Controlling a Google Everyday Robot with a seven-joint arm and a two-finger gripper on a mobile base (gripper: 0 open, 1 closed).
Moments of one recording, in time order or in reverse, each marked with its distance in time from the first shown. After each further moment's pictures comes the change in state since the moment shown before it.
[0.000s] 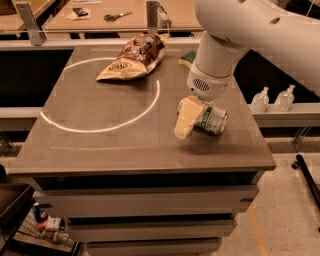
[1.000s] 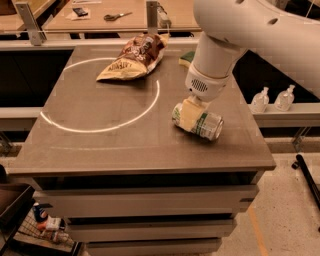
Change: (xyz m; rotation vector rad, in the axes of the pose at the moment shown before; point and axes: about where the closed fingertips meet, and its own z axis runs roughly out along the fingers) arm -0.002 0.001 0.001 0.002 -0.003 -0.004
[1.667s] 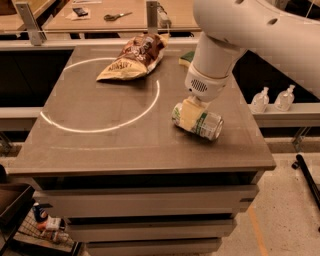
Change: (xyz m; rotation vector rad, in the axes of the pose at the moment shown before) arm -0.001 0.000 0.000 0.001 -0.001 -0.001
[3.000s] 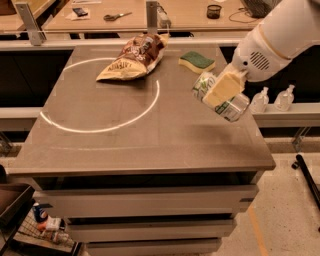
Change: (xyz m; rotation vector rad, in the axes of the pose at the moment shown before) arm 0.025 -0.010 -0.091 -0.026 -0.369 -0.061
